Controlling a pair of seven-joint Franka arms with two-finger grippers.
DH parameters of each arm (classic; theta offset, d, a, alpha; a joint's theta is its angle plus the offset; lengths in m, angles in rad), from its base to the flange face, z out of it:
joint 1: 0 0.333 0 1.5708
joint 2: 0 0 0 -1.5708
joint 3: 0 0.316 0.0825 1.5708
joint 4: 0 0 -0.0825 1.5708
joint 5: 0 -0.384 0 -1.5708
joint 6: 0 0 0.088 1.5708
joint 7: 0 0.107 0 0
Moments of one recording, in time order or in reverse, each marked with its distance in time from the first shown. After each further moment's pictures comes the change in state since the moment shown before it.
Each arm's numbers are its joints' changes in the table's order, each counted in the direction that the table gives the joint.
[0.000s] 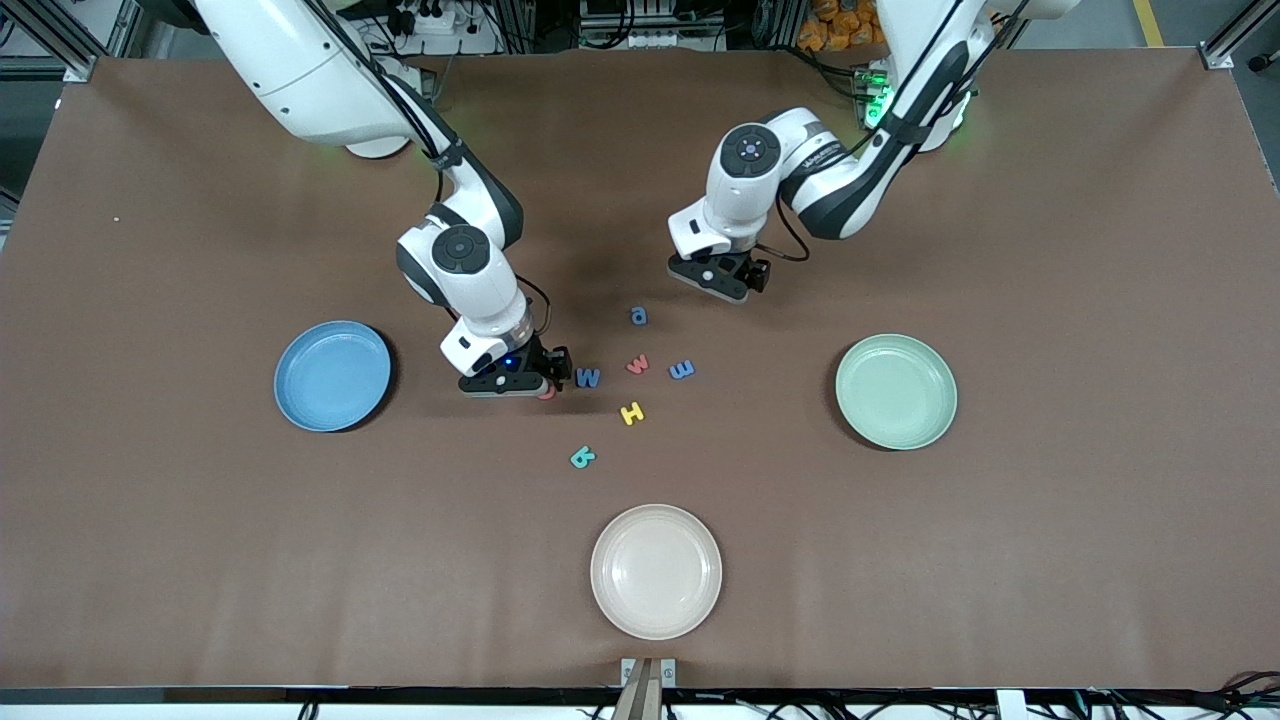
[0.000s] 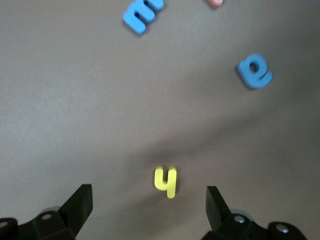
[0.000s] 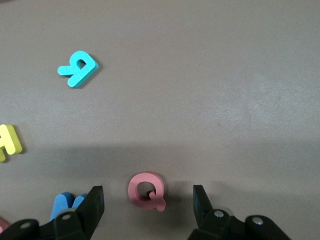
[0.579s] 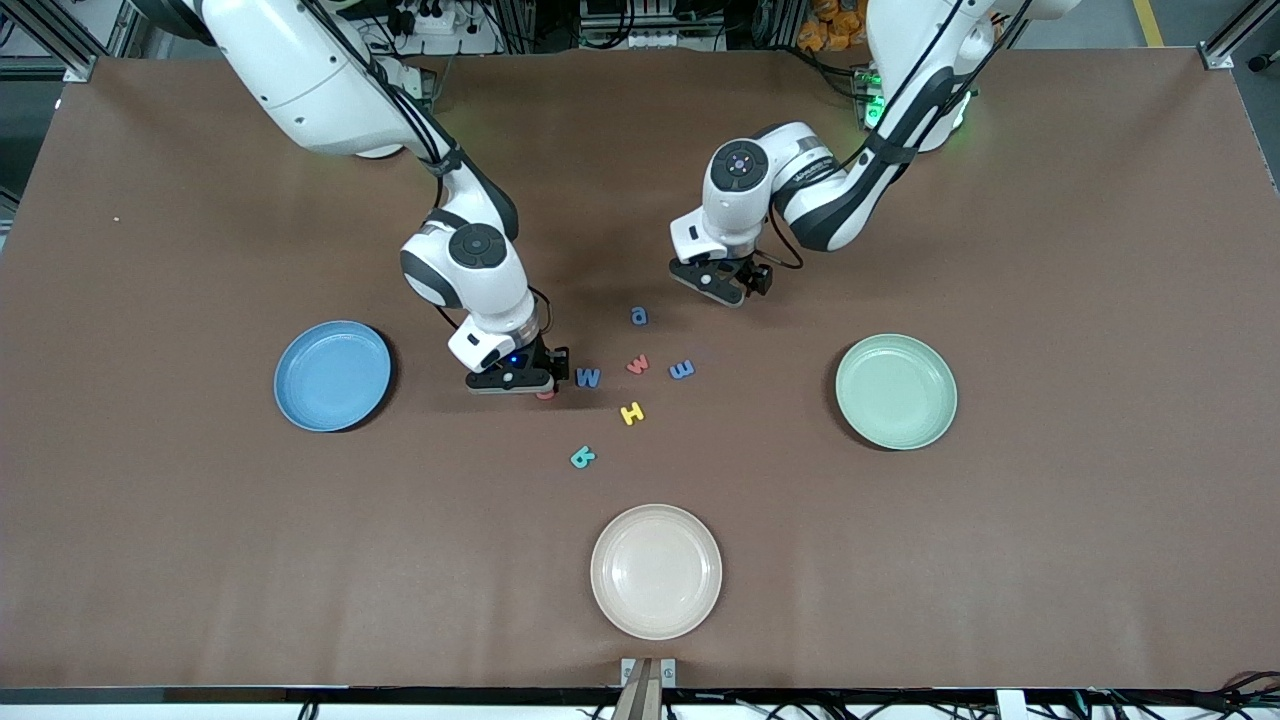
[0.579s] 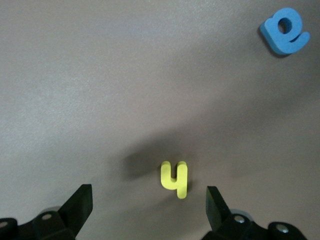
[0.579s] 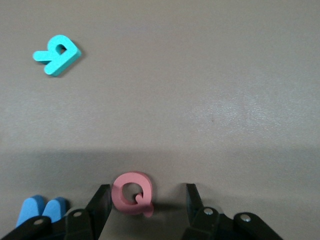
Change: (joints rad) left arm 0.000 -0.077 0.006 0.019 -0.057 -0.008 0.000; right arm -0.004 -0.046 -0.003 0.014 0.225 -0.001 0.183
